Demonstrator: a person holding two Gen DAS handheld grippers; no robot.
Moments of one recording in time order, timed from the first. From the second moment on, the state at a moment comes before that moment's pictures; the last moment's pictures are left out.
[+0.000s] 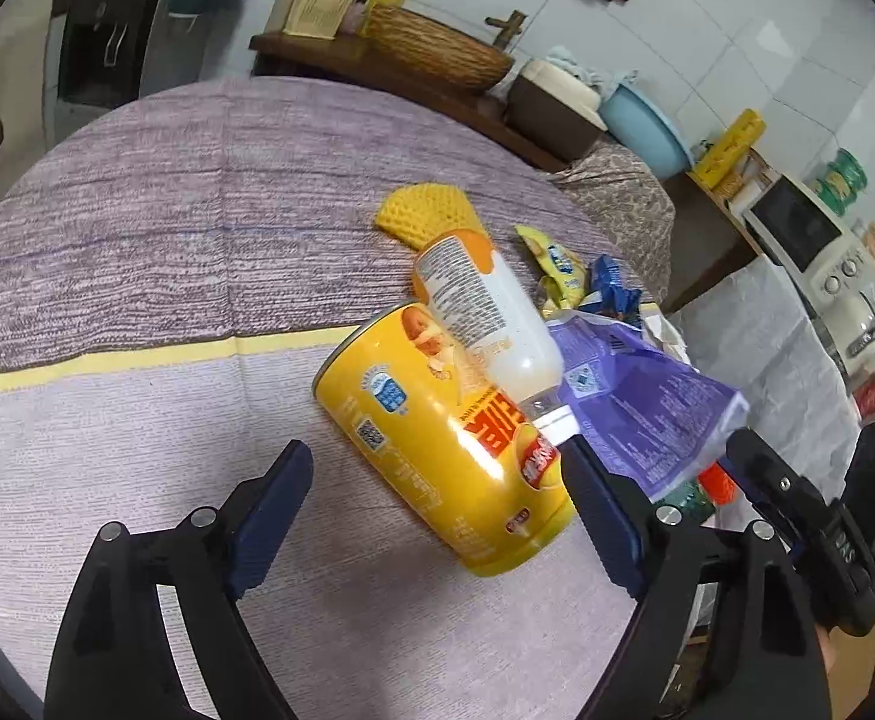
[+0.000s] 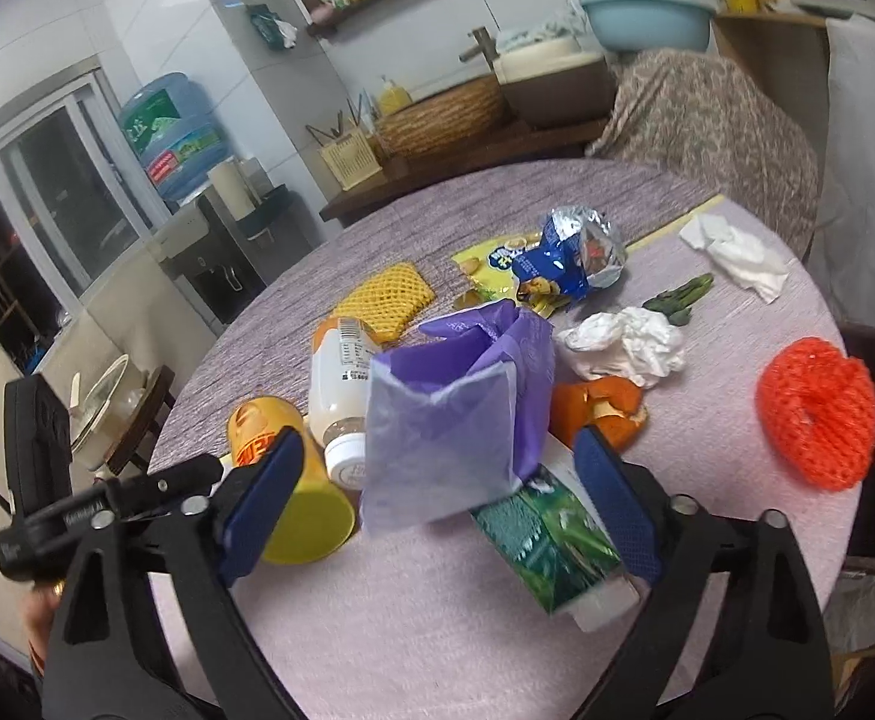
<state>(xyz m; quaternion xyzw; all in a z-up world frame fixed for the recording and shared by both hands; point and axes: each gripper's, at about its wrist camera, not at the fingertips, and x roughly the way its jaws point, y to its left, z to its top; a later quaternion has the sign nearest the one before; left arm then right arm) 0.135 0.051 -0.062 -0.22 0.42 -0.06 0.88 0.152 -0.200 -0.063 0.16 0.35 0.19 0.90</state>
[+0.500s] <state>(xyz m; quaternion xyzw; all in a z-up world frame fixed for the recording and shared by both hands) 0.164 0.048 -0.072 -0.27 0.46 -0.06 0.84 0.165 -0.174 -0.075 0.09 0.36 0.17 0.91</state>
